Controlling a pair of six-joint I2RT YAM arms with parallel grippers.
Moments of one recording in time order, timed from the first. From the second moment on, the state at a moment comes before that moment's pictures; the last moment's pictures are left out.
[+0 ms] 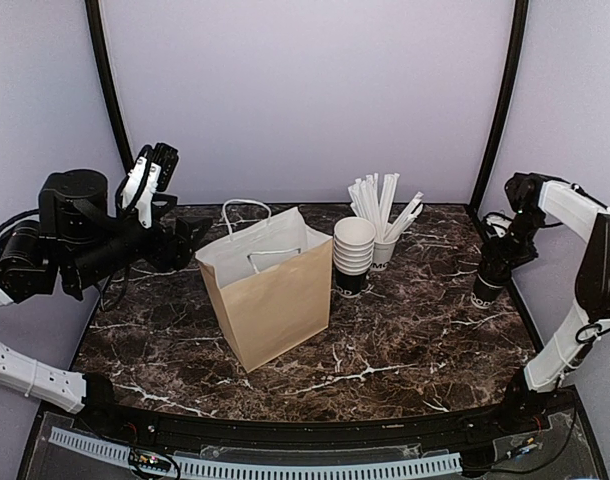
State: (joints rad) left arm -1.20 0.95 1.20 -0.59 -0.69 -0.06; right arm -0.12 1.61 1.35 -1.16 0.00 -0.34
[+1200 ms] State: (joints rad) left arm -1.02 1.14 1.32 -0.52 -0.54 -0.07; right arm 0.74 1.50 1.38 -1.29 -0.19 -0.76
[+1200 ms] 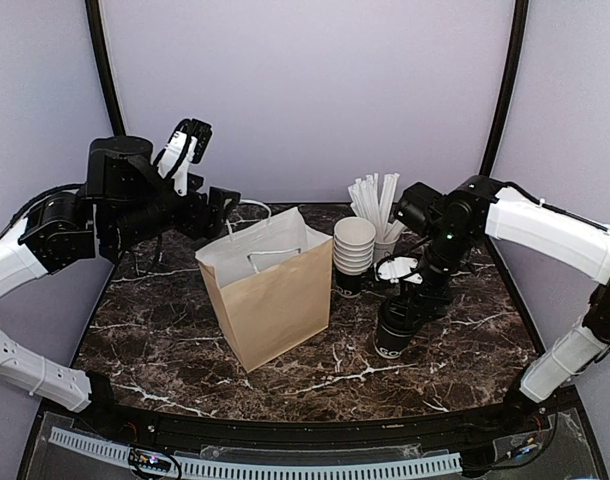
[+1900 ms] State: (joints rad) left arm -1.01 1.20 1.37 -0.54 -0.50 -0.10; right arm 0.76 1.49 1.29 -1.26 -0.15 -0.84
